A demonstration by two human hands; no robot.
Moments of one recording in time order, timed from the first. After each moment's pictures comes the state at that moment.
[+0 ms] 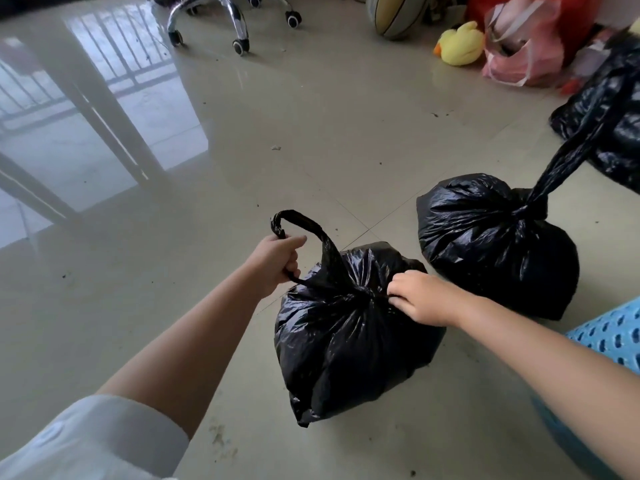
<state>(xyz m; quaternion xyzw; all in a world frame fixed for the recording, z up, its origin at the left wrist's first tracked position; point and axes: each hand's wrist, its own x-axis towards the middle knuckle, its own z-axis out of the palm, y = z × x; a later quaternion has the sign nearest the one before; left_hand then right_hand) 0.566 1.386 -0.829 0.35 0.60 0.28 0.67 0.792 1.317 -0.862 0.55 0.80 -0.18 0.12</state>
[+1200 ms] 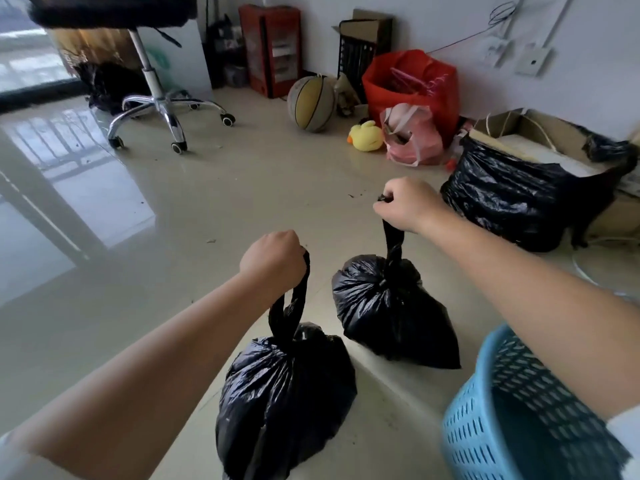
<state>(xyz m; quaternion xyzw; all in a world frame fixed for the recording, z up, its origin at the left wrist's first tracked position) 0.713 1.410 -0.650 0.78 0.60 0.02 0.18 0.903 1.408 -0.631 0.79 0.58 -0.08 -0.16</state>
